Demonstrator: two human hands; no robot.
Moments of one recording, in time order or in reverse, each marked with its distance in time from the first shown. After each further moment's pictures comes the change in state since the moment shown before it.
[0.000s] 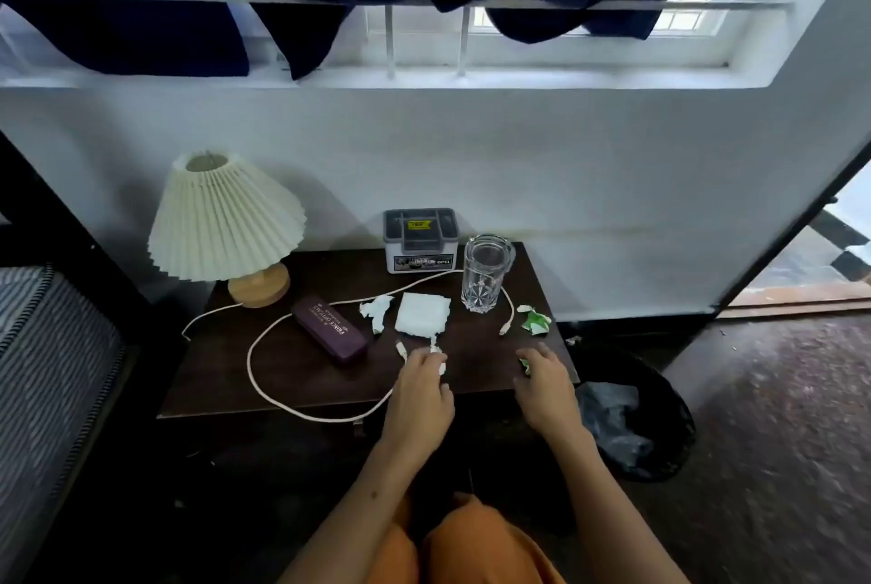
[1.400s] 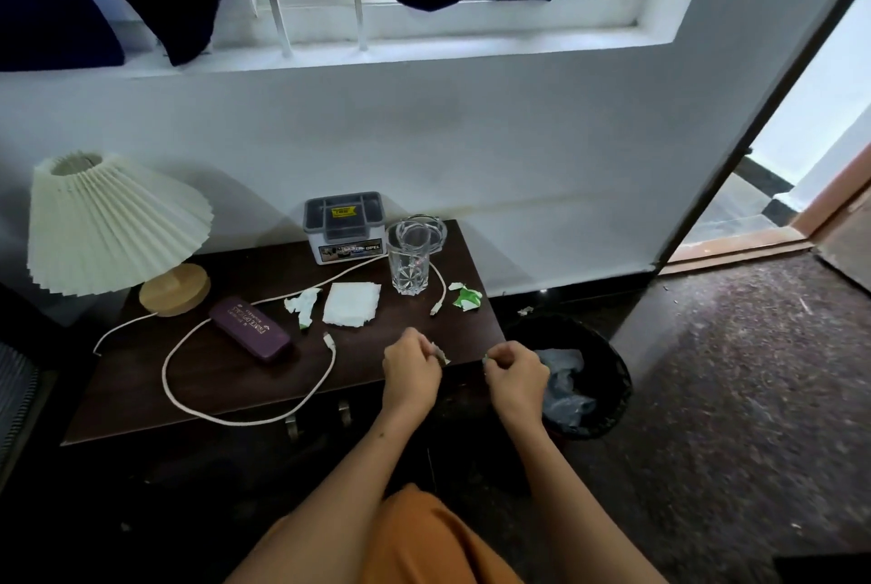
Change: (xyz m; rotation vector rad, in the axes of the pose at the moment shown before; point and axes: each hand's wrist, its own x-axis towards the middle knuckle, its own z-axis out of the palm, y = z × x) left_hand 0.027 0.063 0.070 -0.187 0.062 -0.194; right_hand -0.007 0.057 -0.010 0.462 0.316 0.252
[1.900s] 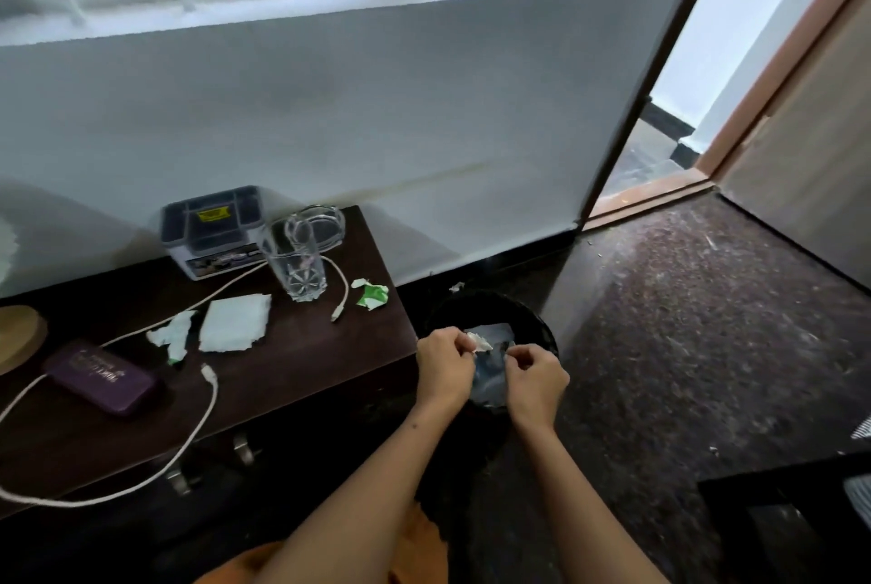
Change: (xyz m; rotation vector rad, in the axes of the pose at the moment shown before) left_hand -0.010 0.072 0.133 -0.032 -0.248 0.125; right_hand 0.054 0.079 -0.077 -0.047 0.255 0.165
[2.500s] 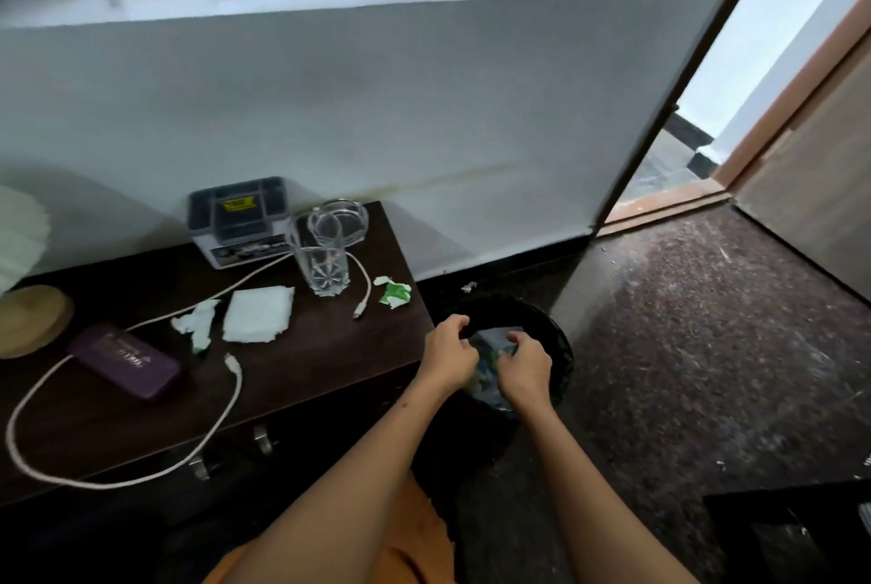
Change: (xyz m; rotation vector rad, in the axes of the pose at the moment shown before) left_hand 0.027 -0.015 -0.027 0.001 -0.264 -0.086; right_hand 0.005 -0.032 0.024 -0.226 -0.298 -0.008
